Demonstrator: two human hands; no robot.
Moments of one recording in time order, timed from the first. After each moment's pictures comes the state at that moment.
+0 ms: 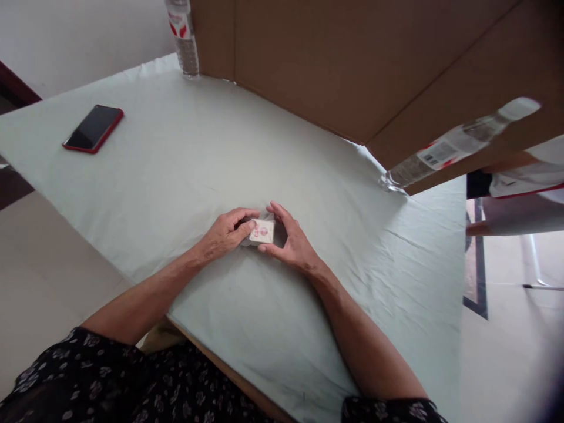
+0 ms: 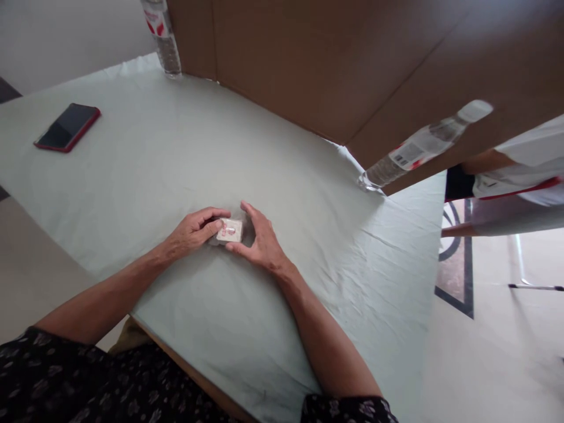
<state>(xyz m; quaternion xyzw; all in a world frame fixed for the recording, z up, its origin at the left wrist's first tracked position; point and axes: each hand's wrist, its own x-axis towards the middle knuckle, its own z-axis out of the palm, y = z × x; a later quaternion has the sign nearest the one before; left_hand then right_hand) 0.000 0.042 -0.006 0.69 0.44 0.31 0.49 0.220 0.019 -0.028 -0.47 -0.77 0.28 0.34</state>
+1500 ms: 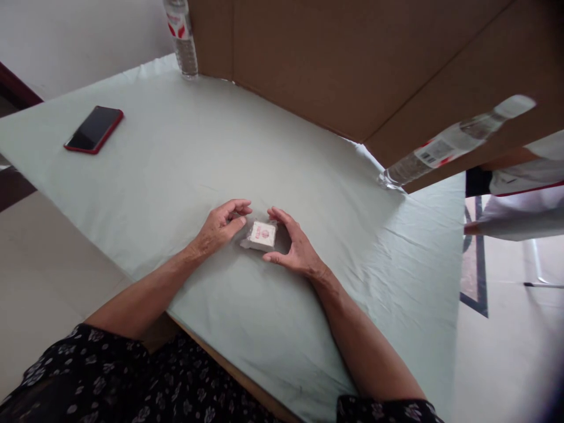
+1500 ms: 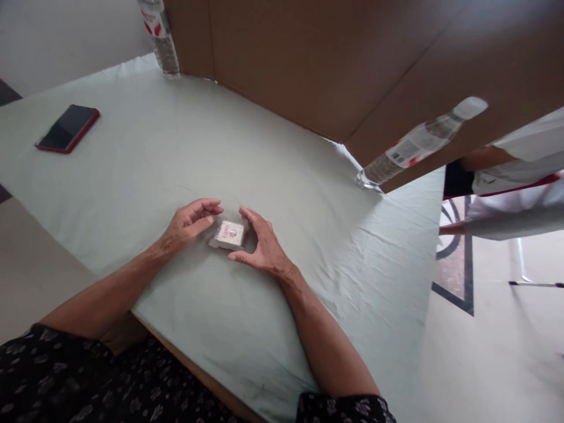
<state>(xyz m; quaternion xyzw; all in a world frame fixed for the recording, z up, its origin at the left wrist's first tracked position) -0.006 0.046 -0.013 0.62 0.45 0.38 0.51 0.227 0.009 -0.028 -0.44 -0.77 0.30 0.34</state>
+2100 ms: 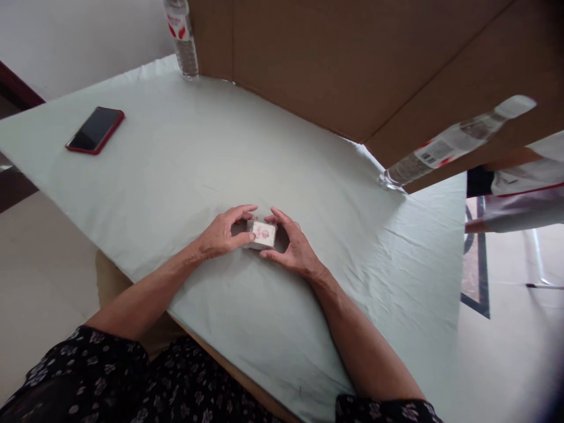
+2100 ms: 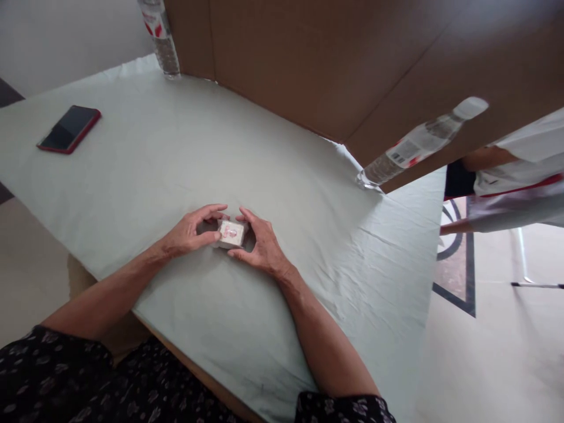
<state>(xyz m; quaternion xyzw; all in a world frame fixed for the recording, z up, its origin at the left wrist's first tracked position) -0.010 0.043 -0.012 0.71 0.41 0.31 0.49 0.225 0.009 -0.037 -0.44 -0.79 0.26 0.35</state>
